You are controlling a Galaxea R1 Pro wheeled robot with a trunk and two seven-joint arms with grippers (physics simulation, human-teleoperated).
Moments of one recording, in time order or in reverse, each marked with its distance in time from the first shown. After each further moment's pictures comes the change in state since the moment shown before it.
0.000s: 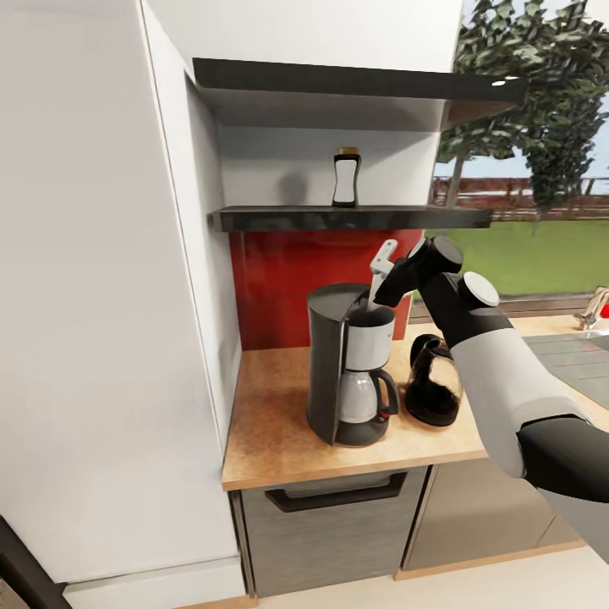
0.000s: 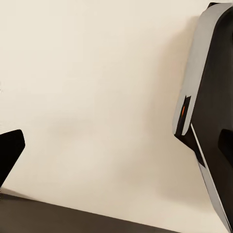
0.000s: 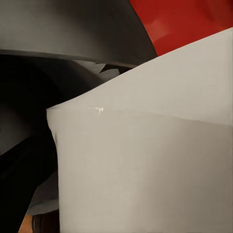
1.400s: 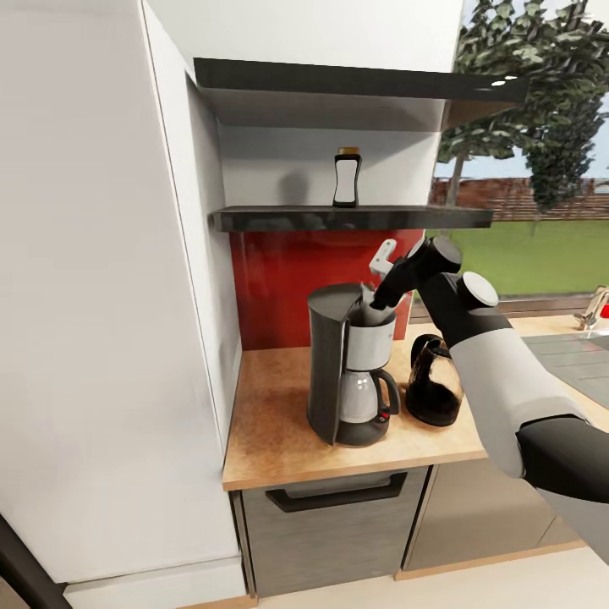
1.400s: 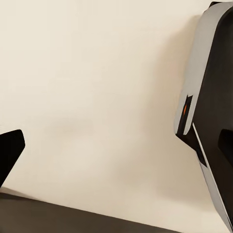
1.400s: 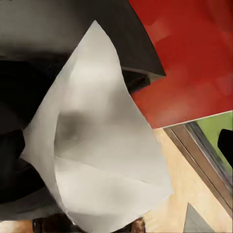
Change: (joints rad) left arm 0.002 0.003 0.000 0.000 0.000 0.000 0.000; right arm 0.000 0.003 0.001 -0.001 0.001 0.000 0.001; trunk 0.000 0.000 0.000
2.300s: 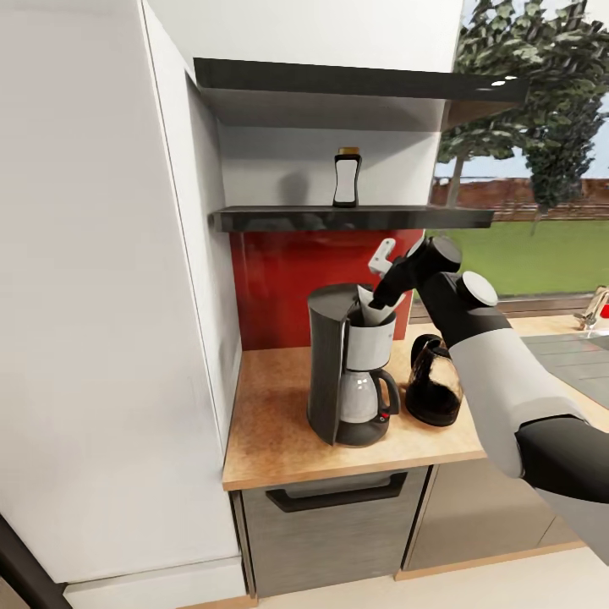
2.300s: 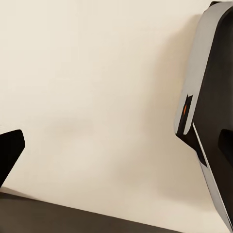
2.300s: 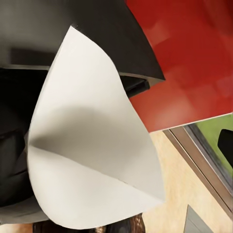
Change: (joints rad) left arm 0.000 0.000 0.000 0.000 0.000 0.000 0.000; right arm 0.000 0.004 -0.001 -0.007 -0.001 0.000 0.000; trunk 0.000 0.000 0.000
